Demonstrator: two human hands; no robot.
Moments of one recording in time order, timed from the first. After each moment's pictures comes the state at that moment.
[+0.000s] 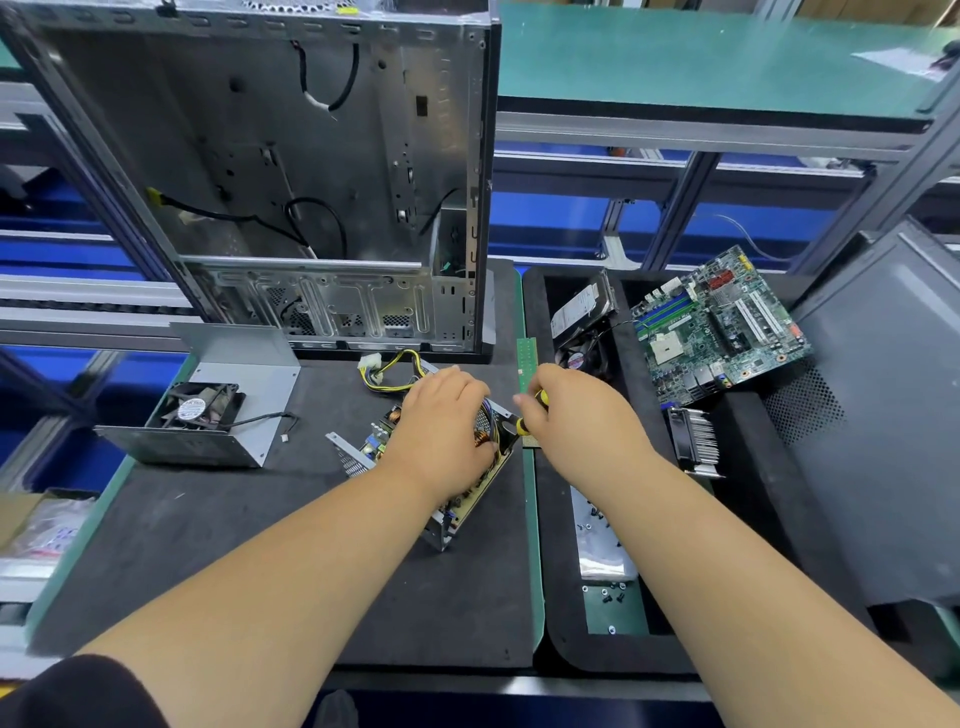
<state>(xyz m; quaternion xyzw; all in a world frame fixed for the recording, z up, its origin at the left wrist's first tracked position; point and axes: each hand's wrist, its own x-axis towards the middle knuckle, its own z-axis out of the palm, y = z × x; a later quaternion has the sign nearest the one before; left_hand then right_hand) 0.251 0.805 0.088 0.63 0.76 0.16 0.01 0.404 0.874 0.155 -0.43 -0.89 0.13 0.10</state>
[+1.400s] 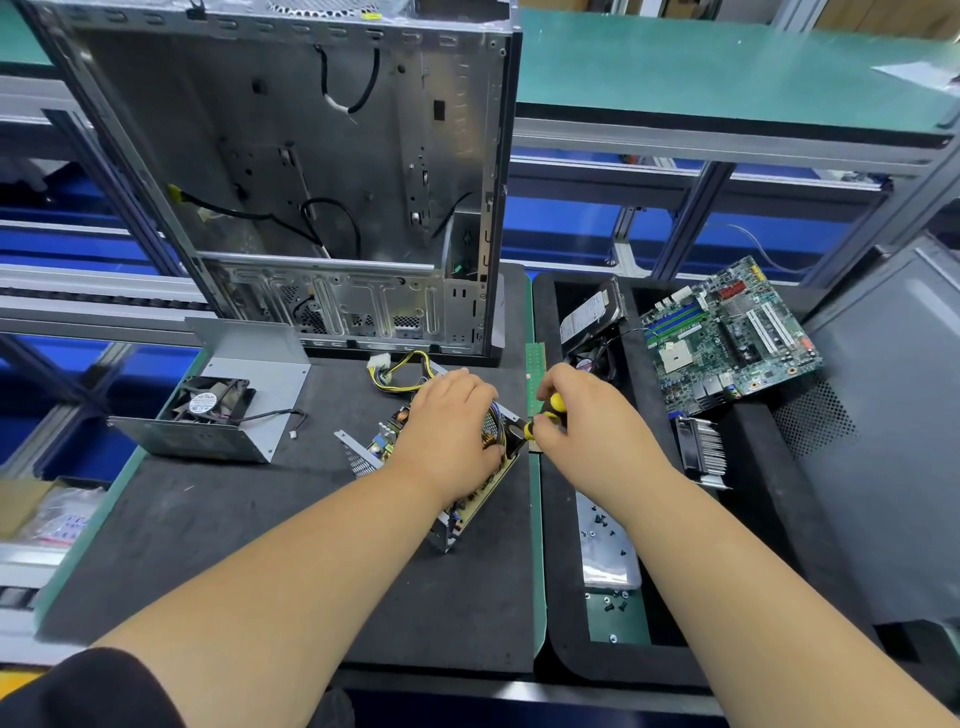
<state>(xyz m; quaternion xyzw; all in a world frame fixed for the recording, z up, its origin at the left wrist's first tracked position) 0.252 0.806 0.089 0.63 0.76 0.16 0.01 0.416 0.877 0.148 -0.39 -0.89 0.20 0.16</state>
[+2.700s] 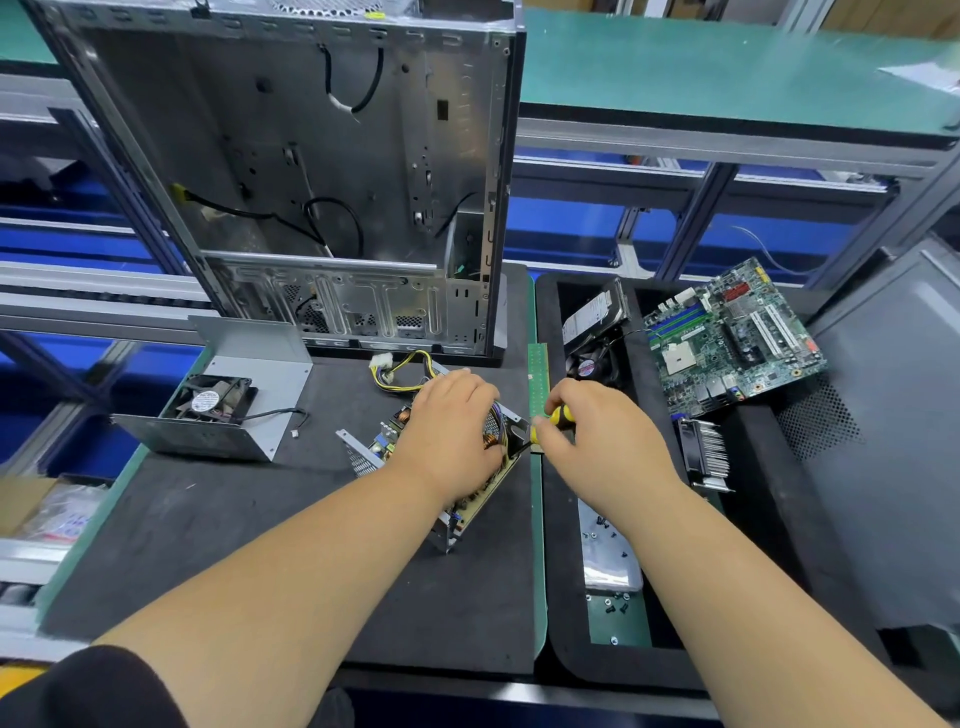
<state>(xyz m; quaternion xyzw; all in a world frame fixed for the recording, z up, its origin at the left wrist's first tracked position) 0.253 0.805 0.092 0.63 0.76 0.15 0.01 0.424 0.872 0.145 -0.40 -0.89 0.15 0.15</state>
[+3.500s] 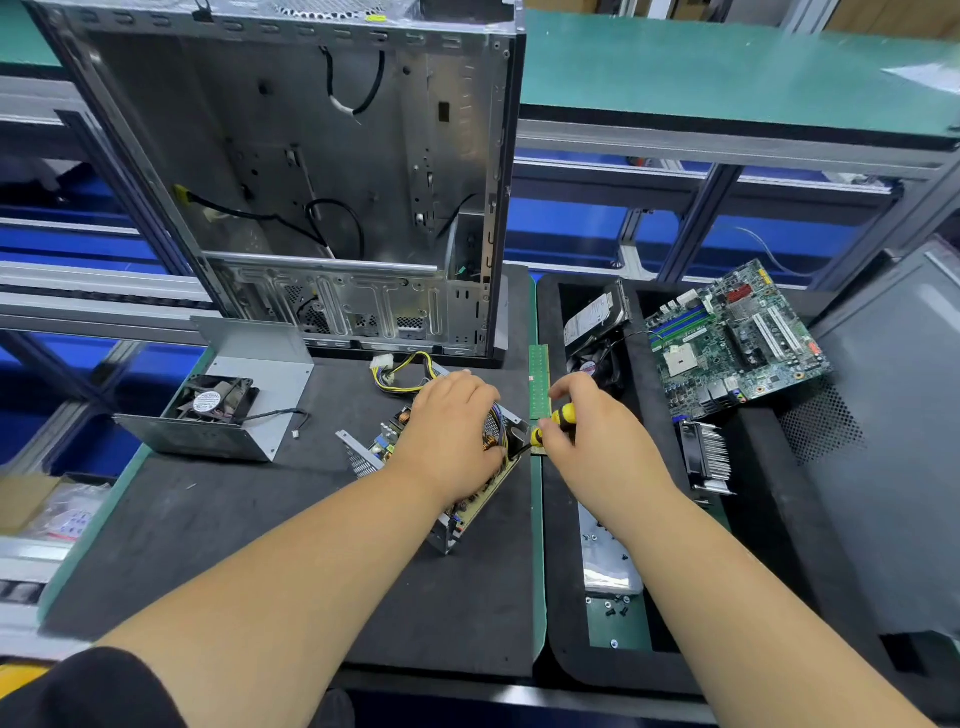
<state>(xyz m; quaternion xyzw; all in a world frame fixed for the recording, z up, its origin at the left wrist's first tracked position) 0.253 0.805 0.090 0.63 0.76 0.16 0.01 0.423 0.870 0.140 -0.41 -0.87 0.21 0.18</state>
